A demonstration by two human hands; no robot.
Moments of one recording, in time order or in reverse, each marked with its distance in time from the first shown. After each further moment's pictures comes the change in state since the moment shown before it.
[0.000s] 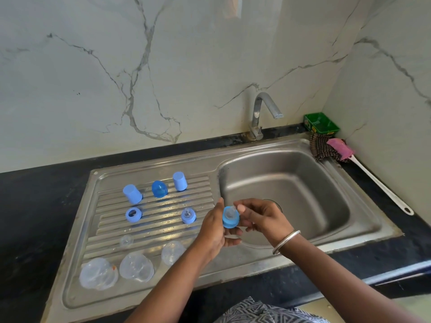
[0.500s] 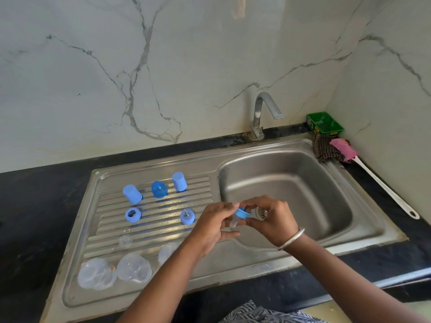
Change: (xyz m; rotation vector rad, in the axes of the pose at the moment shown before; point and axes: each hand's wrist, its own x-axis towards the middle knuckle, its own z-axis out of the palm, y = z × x) left_hand 0.011 0.012 -0.004 0.009 -0.116 0.058; right_hand 0.012 0.005 -0.026 -0.625 0.132 -0.526
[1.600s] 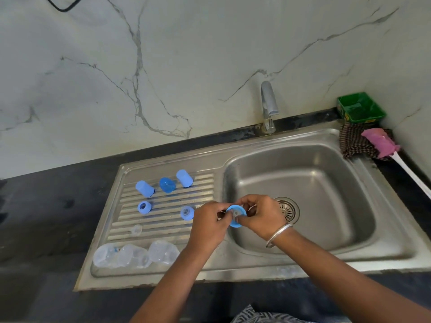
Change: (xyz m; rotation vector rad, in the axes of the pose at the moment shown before) left_hand 0.017 -0.003 0.055 0.861 0.522 0.317; right_hand 0.028 0.039 -0.026 0.206 -0.300 0.376
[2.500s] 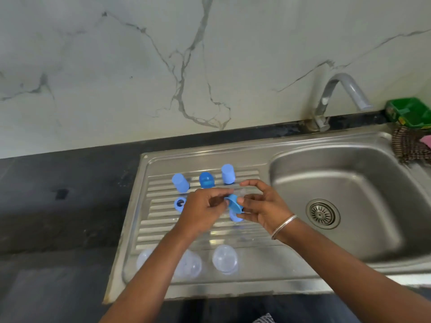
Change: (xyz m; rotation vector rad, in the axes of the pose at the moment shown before) left_hand 0.050 -0.123 -0.160 -0.232 -0.169 0.013; right_hand 0.061 -0.079 0.149 0.796 -0.130 0.293
